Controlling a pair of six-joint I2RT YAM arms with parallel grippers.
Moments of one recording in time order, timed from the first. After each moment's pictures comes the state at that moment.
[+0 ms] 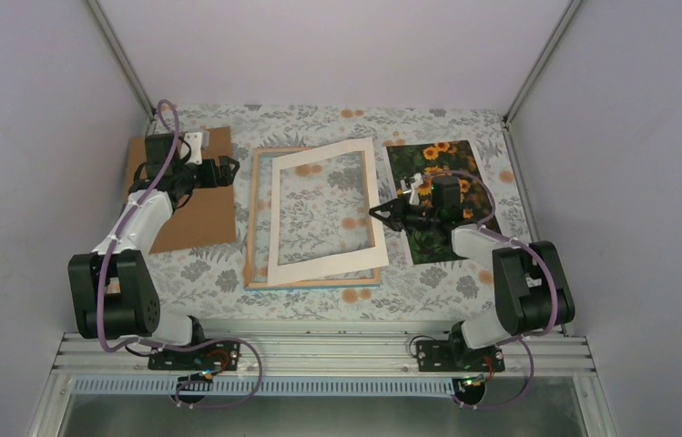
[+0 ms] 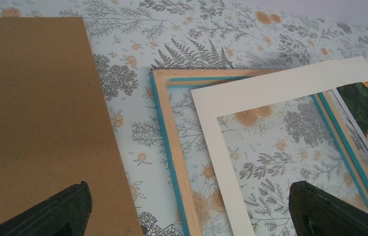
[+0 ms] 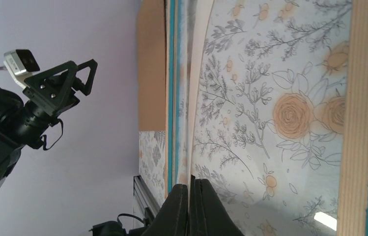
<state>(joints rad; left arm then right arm) 0.10 1.43 0.99 -0.26 0.45 -0.10 0.21 1.49 0.65 0.23 -0.92 0.83</state>
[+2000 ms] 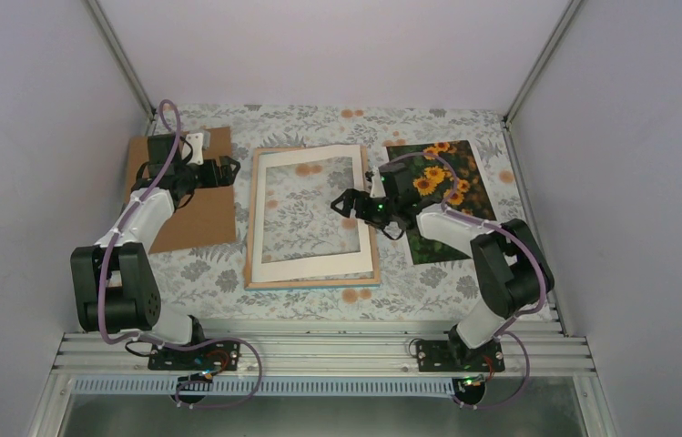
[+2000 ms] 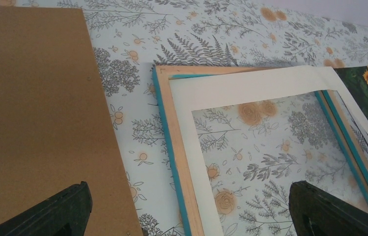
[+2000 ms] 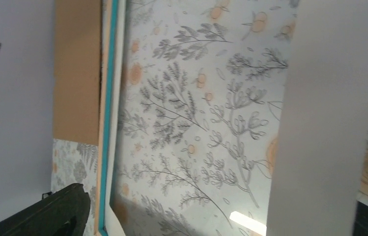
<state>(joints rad) 0.10 1.47 0.99 -0.23 0.45 -0.11 0.49 1.64 0.90 0.00 -0.49 0.70</state>
